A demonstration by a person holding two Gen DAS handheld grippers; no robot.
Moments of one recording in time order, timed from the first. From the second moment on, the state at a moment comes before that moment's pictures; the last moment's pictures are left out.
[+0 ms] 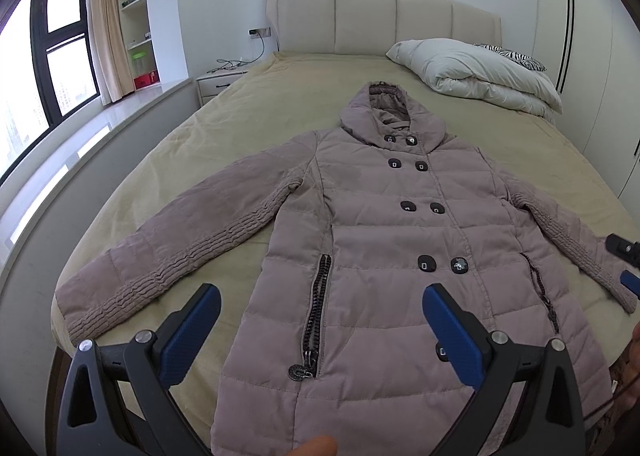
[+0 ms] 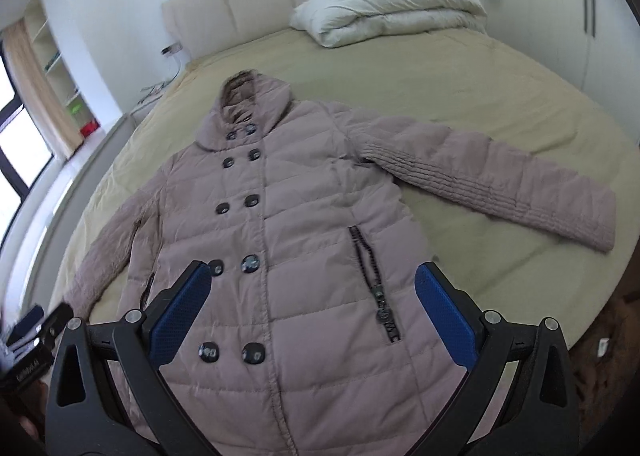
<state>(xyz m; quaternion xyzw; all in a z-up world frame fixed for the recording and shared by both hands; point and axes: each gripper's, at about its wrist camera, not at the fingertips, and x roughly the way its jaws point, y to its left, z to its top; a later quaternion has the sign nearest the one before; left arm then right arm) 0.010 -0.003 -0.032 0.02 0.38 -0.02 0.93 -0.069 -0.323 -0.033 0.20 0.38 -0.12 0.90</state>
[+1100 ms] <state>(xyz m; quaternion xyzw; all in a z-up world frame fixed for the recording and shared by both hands) 0.120 -0.077 -0.074 -0.24 0.48 -0.30 0.79 -0.092 -0.643 -0.074 0.24 0.22 -0.30 0.90</state>
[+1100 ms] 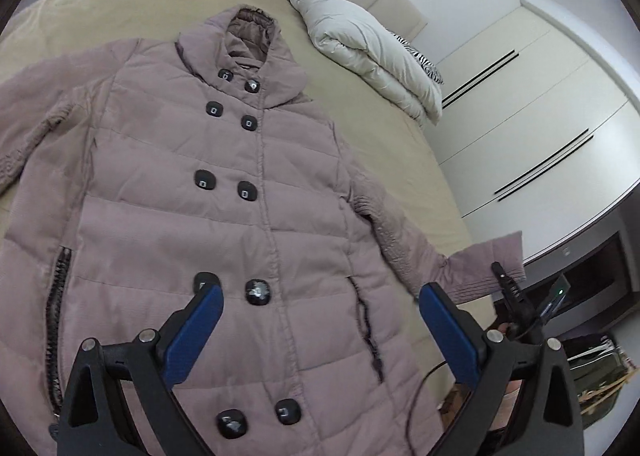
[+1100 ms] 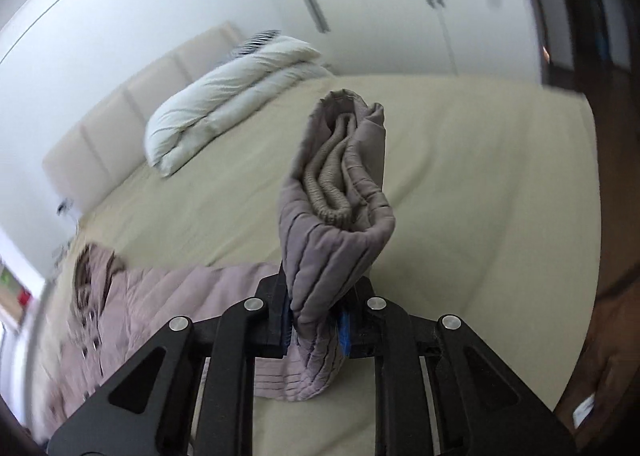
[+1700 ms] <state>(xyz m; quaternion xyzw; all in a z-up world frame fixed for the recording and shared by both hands) 0.141 -0.076 -0.077 -0.38 0.50 -0.40 0.67 -0.079 -0.325 -0.110 -0.31 0.24 -0.09 0.92</state>
